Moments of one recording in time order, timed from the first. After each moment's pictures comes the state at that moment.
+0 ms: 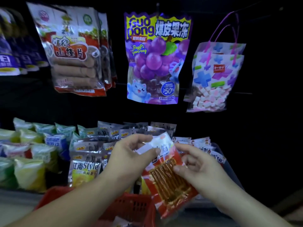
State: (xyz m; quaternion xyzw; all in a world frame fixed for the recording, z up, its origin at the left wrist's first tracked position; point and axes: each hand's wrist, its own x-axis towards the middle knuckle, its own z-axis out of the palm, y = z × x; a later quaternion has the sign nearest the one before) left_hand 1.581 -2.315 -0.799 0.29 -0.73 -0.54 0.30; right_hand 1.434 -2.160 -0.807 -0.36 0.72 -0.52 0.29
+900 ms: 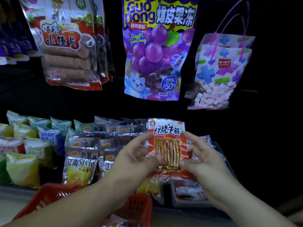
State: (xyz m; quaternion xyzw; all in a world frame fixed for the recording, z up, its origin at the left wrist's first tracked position) left_hand 1.570 -2.307 -0.807 0.31 -0.63 -0.69 0.19; right_hand 1.417 -2.175 -0.816 -0.26 0.66 -0.63 0.32
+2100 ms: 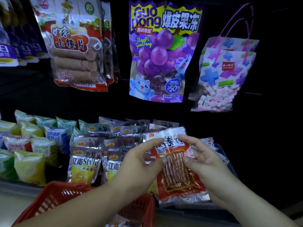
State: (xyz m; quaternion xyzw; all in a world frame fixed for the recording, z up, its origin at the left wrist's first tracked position) left_hand 1.570 -2.307 -0.816 0.27 -0.75 -0.57 0.21; right_hand 1.419 -2.174 -0.810 -0.32 0.66 -0.59 0.33
